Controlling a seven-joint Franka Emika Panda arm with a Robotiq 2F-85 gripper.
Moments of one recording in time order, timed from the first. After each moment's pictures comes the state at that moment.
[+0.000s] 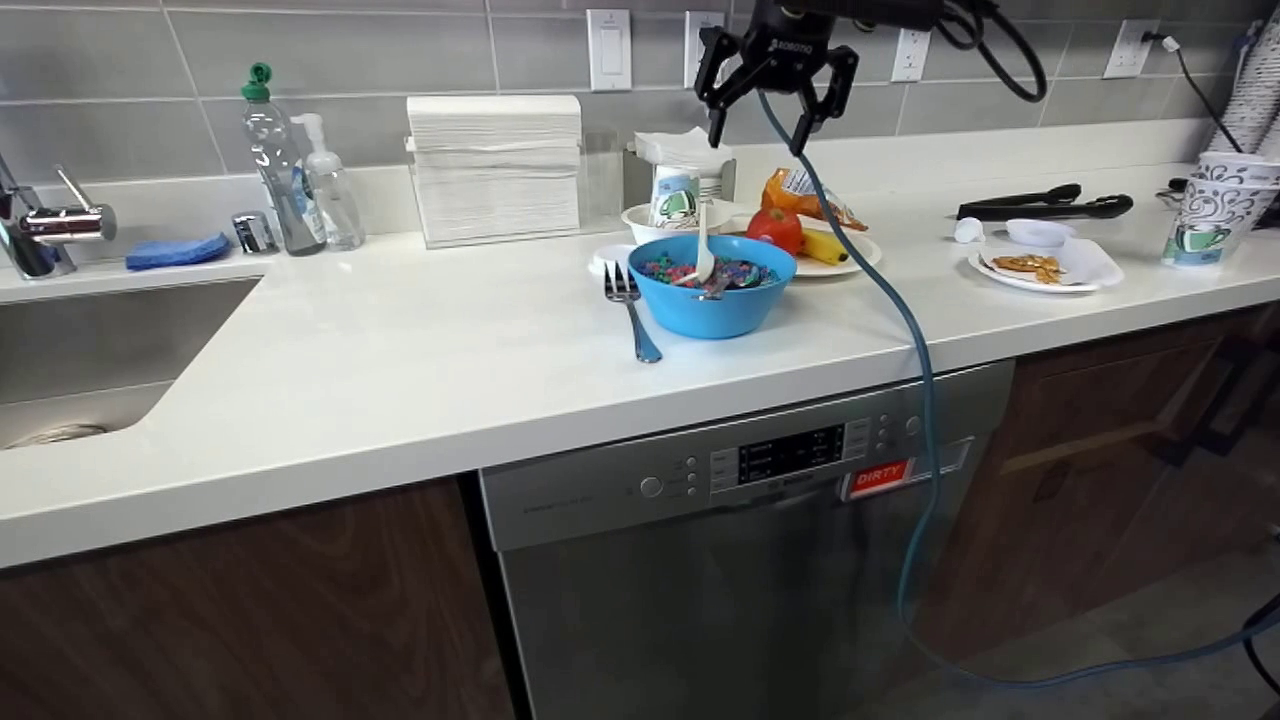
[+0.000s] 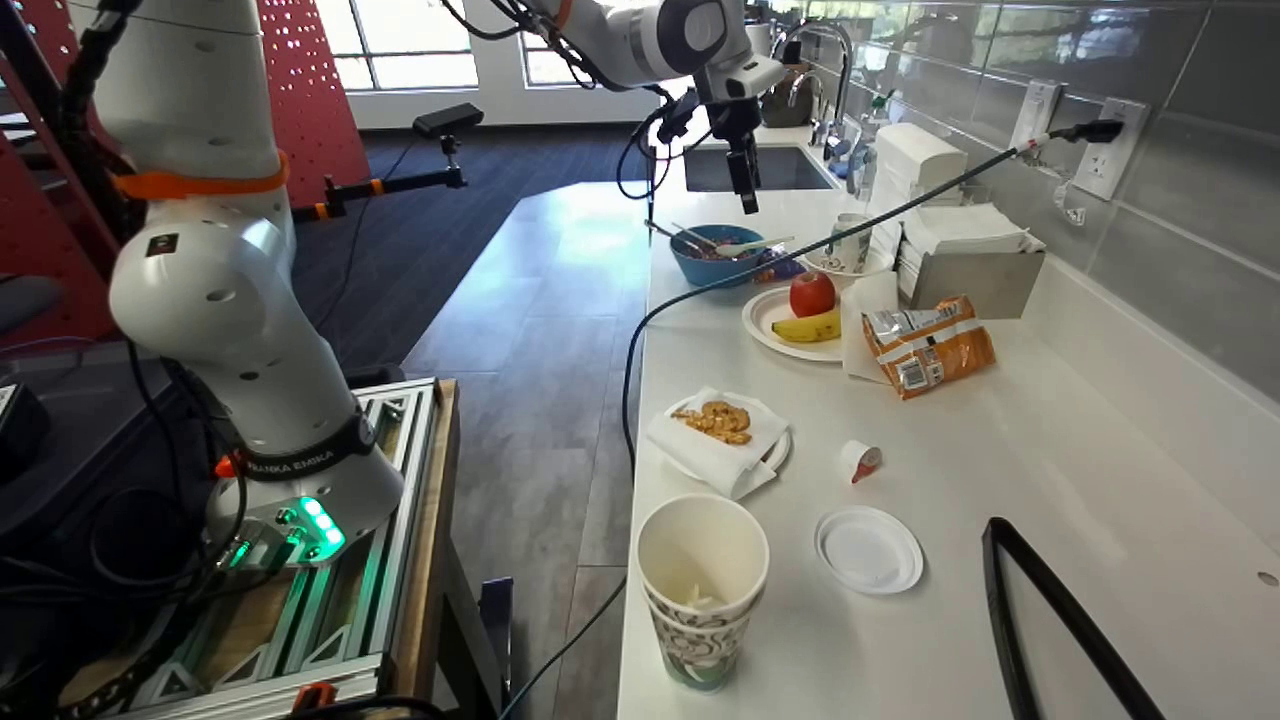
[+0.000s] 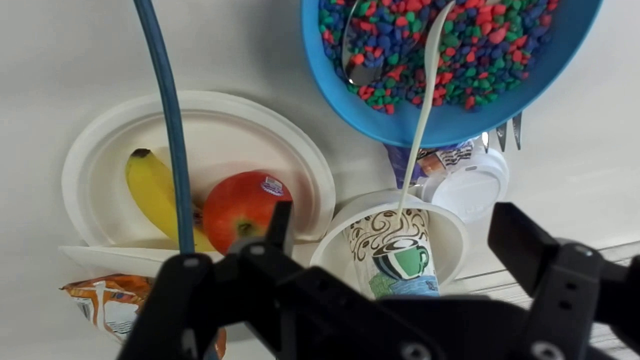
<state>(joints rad) 0.22 0.23 0.20 -1.90 -0.28 2.41 1.02</state>
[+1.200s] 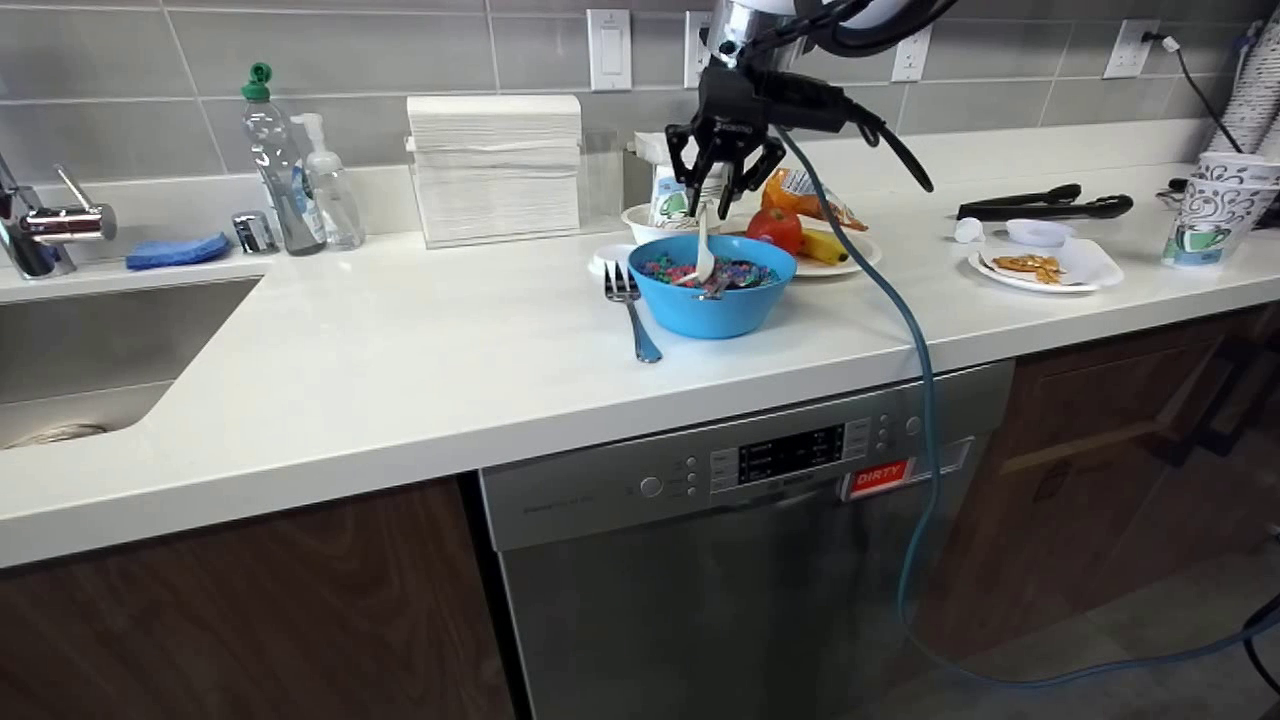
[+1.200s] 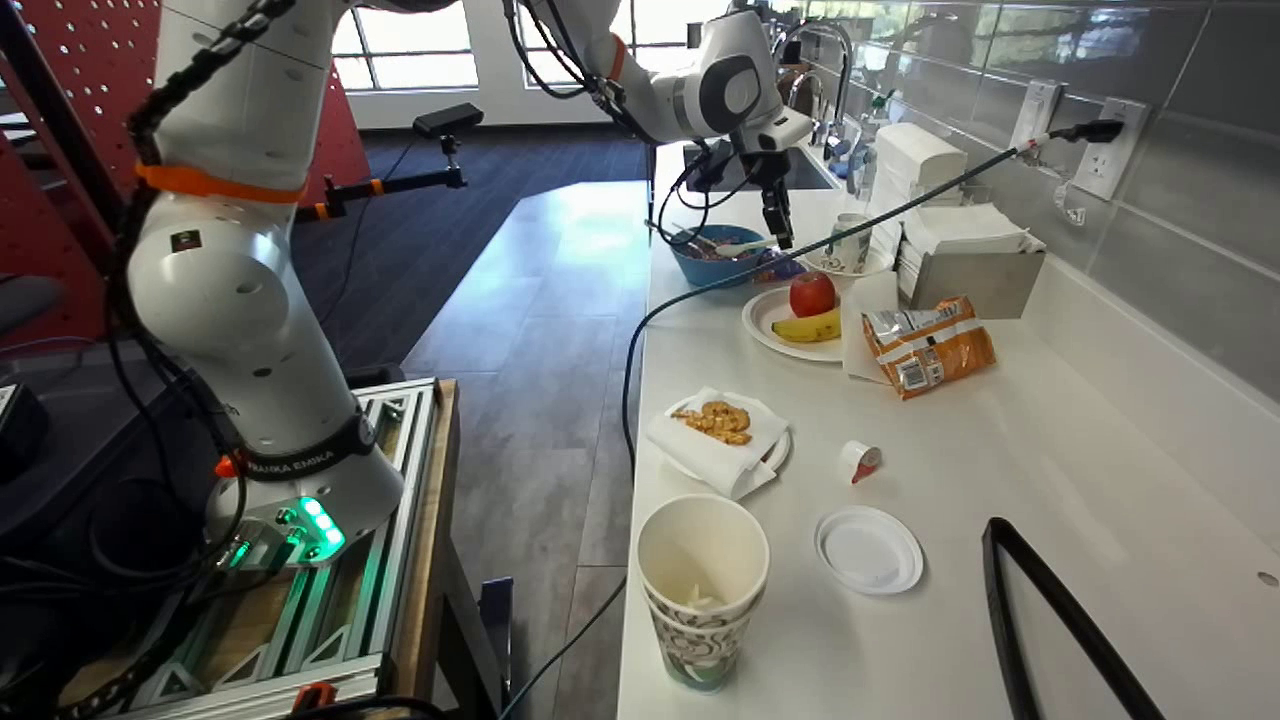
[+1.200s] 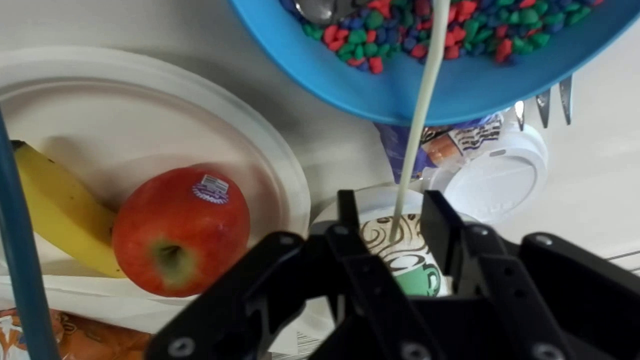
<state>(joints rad) 0.37 0.48 0.01 -1.73 -0.30 2.52 1.06</state>
